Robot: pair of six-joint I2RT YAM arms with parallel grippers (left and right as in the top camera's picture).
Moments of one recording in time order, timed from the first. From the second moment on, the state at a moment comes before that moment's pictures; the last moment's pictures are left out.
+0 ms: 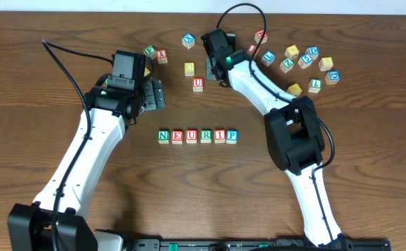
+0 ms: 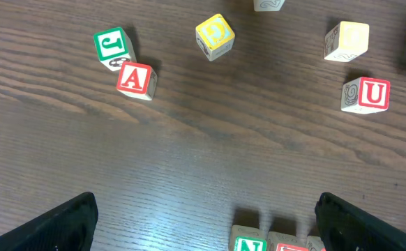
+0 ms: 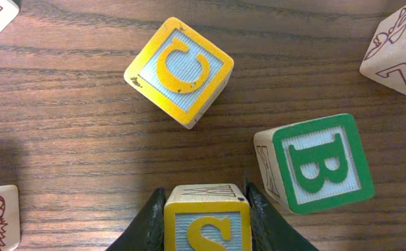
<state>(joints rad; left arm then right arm) -0.21 1.52 1.21 -0.73 -0.16 -0.33 0.48 2.47 2.01 -0.59 0.26 0.48</state>
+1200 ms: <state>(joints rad) -0.21 1.52 1.21 -0.73 -0.16 -0.33 0.48 2.46 2.39 -1.11 0.26 0.48</state>
